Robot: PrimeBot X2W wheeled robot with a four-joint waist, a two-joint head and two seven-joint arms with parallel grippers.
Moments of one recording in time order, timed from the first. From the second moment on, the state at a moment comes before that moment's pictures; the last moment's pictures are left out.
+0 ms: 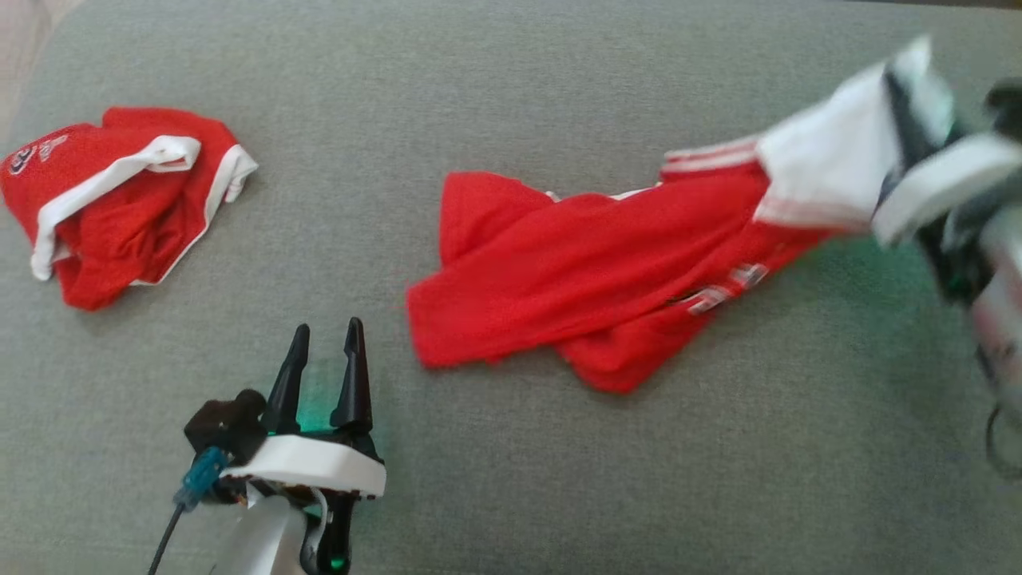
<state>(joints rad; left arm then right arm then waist) -0.23 0.04 -0.23 0.51 -0.47 -0.13 -0.26 -0.85 -0.43 0.58 0.92 0.63 0.13 -0.22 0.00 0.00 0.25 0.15</state>
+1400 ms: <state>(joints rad) -0.12 0.04 -0.16 0.47 -0.30 -0.07 -0.26 -0.25 -0.22 0.08 0.40 0.26 0.13 -0.26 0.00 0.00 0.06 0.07</state>
